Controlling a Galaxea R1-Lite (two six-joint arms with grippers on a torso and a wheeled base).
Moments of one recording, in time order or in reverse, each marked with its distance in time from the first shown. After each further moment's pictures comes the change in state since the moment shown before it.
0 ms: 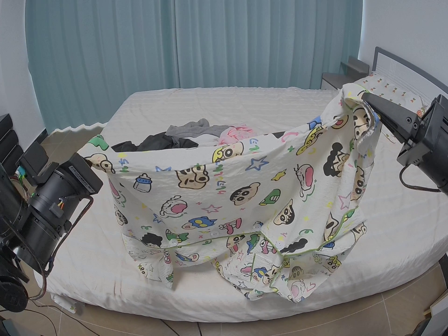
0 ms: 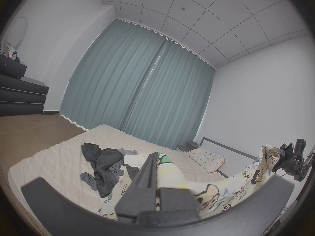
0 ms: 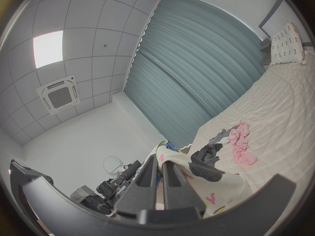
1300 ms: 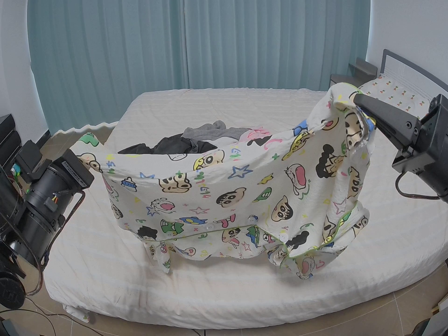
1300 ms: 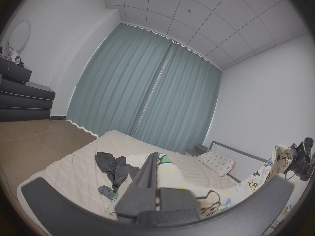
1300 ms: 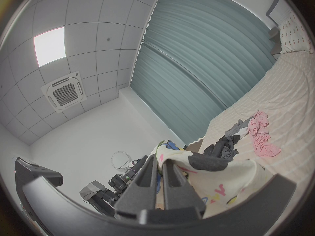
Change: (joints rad) left arm 0.060 -0.030 0.007 -0.001 0.003 0.008; right arm 0.126 -0.020 0.002 0.002 -0.016 -0.004
